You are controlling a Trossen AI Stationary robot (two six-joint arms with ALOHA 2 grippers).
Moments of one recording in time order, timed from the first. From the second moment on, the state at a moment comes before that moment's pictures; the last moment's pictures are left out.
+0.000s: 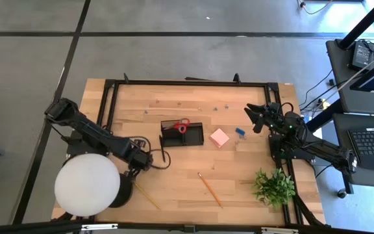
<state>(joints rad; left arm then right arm) -0.41 1.43 0.73 -0.72 -0.05 -0.28 -0.44 0.00 0.01 0.05 0.14 0.44</state>
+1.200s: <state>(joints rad) 0.12 1.11 0.73 0.28 -0.14 0.41 -0.44 0.00 0.01 0.05 0.14 0.47</state>
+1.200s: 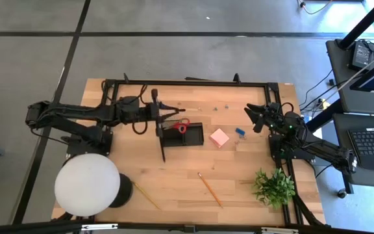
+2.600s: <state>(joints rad) 0.12 1.11 0.73 0.28 -0.54 2.19 -0.44 0.00 0.01 0.10 0.09 0.84</state>
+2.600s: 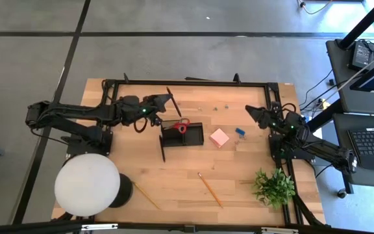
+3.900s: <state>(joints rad) 0.11 1.13 0.73 -0.13 -0.49 2.39 -0.44 0.00 0.01 0.07 0.10 0.91</state>
